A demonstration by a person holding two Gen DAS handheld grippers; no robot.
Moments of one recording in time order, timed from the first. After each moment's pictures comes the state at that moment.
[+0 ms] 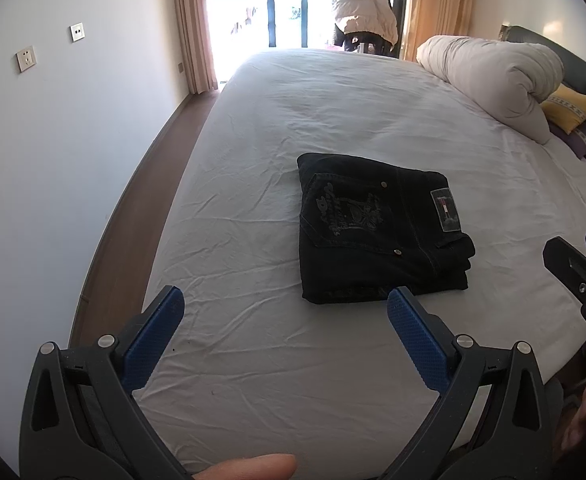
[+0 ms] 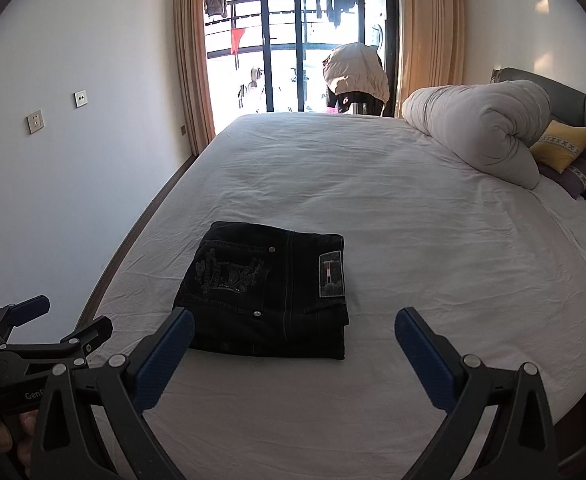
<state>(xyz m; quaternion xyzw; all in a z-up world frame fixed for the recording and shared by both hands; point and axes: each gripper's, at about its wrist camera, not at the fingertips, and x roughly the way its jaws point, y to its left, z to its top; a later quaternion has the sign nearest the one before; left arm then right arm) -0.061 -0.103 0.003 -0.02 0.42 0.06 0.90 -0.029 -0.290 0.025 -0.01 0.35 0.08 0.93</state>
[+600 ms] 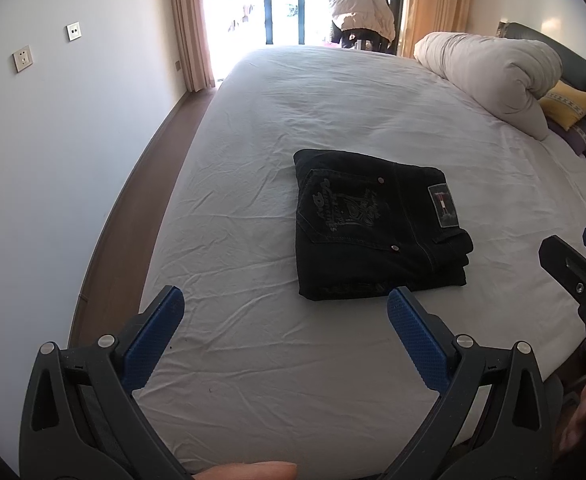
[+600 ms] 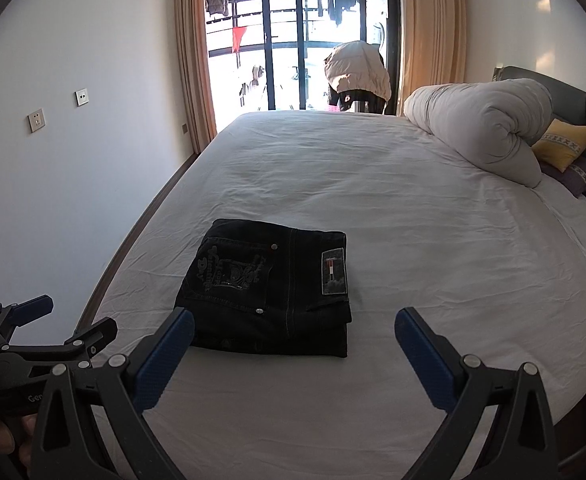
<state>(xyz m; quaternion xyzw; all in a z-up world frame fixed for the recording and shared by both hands) -0.061 -0.100 0.002 -0.02 0.43 0.05 0.90 -0.032 -0.289 0.022 -0.01 0.35 0.08 0.93</state>
